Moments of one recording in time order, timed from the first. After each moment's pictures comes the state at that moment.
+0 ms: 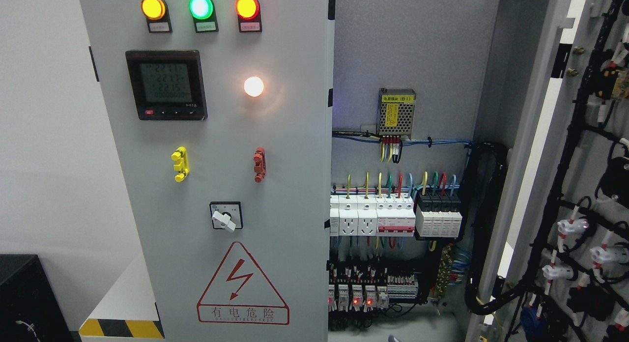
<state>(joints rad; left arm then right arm) 0.04 -0.10 0.16 0.03 -0.13 -0.18 -0.12 0.10 -0.08 0.36 -1.92 -0.06 -0.35 -0.02</state>
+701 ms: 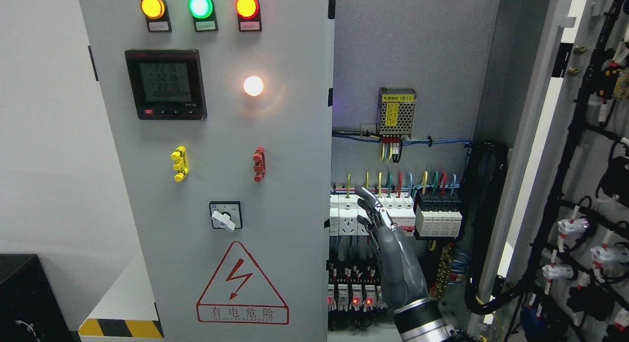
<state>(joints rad) 0.04 -0.10 0.17 0.04 -0.13 -0.18 -0.12 -0.45 0.00 0.30 -1.78 -0.16 0.09 -0.03</state>
